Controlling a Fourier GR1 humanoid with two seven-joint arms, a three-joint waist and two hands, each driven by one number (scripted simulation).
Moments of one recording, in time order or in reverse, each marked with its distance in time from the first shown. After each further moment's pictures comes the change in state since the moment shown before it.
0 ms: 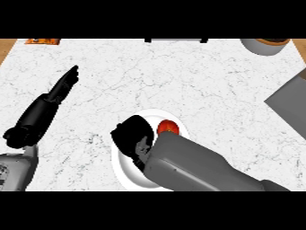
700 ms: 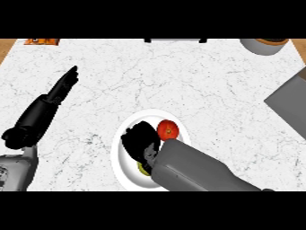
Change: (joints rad) left arm 0.008 -0.030 0.032 -0.015 -0.026 -0.035 0.012; right arm 0.087 -0.003 0.044 0.055 0.121 -0.049 -0.063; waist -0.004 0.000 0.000
